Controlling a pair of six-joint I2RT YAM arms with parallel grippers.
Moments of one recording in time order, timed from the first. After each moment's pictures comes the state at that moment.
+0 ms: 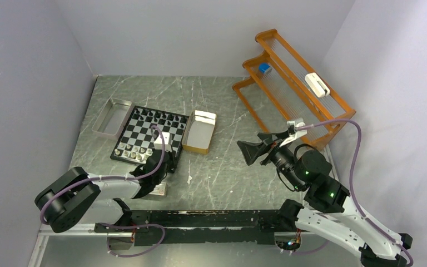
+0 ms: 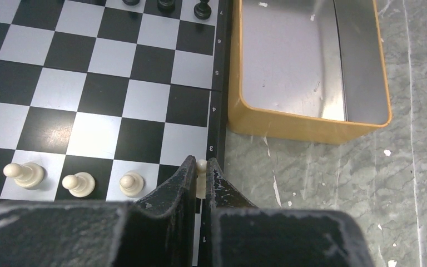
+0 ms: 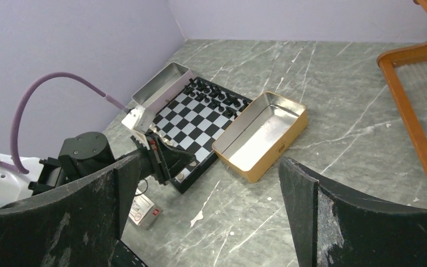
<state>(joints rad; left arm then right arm) -0.78 1.28 0.24 0.63 -0.50 -0.40 0.94 0.48 0.78 -0.28 0.34 0.36</state>
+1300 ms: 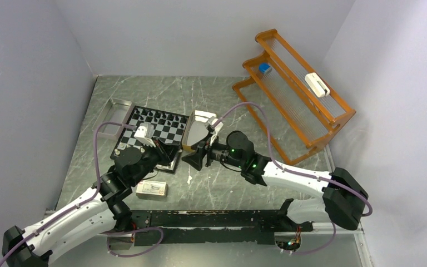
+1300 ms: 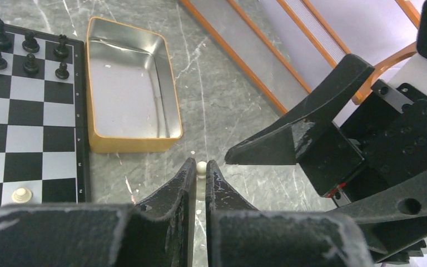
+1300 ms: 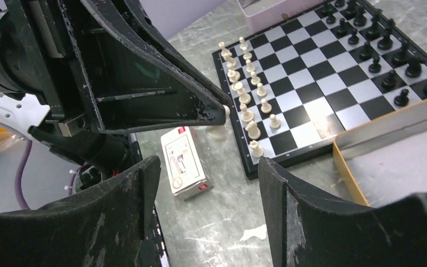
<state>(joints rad) -0.80 0.63 0.44 0.05 -0.20 -0.63 0.95 1.26 0.66 0.47 -0.23 0.33</state>
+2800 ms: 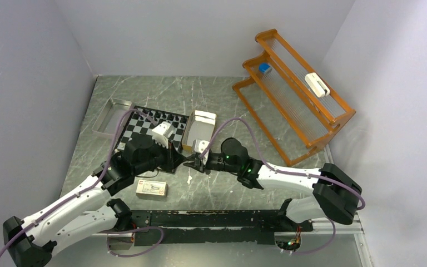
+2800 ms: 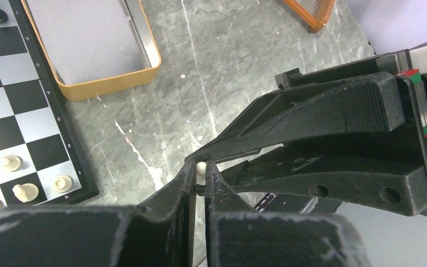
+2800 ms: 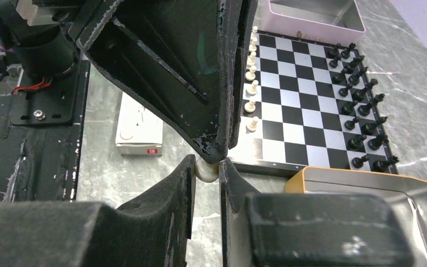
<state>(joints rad) -0.79 0.77 0.65 -0.31 0.07 -0.46 1.01 1.34 0.62 0.56 -0.37 -0.24</state>
